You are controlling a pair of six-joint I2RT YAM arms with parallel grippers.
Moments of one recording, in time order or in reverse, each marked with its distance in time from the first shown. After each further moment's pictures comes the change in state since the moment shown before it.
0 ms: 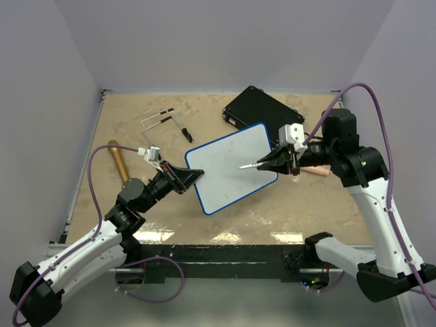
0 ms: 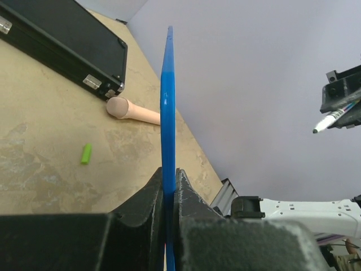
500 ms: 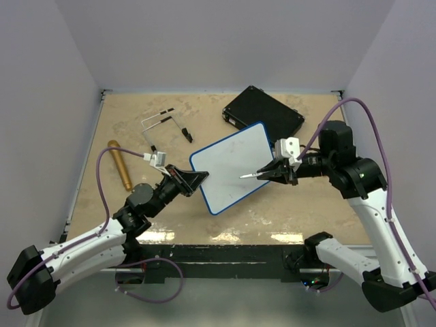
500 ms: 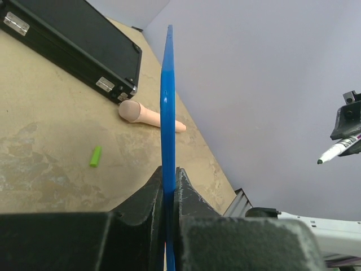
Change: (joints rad) left arm -0.158 0.066 -0.043 0.095 -0.229 0.037; right arm 0.064 -0.091 -0.122 0.025 0.083 -0.003
